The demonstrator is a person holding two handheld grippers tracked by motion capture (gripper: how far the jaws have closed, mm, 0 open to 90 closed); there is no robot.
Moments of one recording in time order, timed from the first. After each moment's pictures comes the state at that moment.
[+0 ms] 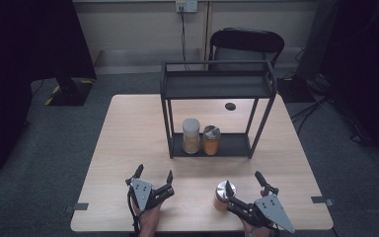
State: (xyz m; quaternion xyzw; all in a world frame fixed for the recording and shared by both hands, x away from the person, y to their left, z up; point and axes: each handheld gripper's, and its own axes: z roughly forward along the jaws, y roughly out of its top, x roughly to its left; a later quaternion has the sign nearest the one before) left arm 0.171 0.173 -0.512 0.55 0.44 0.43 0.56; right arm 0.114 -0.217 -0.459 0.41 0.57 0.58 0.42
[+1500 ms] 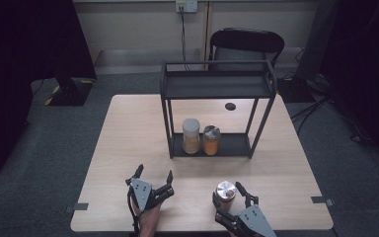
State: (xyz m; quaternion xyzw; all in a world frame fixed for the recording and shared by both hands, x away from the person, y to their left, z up) left arm 0.171 0.173 -0.512 0.55 0.44 0.43 0.56; right arm 0.104 -0.202 -0.479 0.38 0.61 0.57 0.39
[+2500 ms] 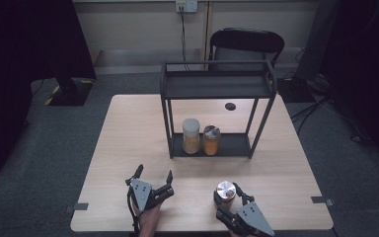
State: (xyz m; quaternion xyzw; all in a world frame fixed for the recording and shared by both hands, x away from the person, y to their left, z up) left arm 0.171 0.174 -0.512 0.55 0.44 0.43 0.56; right arm 0.114 -0.204 -0.486 0.40 0.62 0.56 0.37
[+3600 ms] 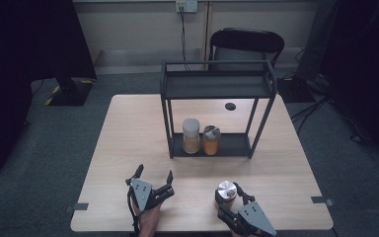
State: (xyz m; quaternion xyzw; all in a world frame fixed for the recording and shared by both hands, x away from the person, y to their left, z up) left arm 0.171 0.174 -0.512 0.55 0.44 0.43 0.56; right arm 0.113 -0.206 -0.481 0.41 0.62 0.56 0.37
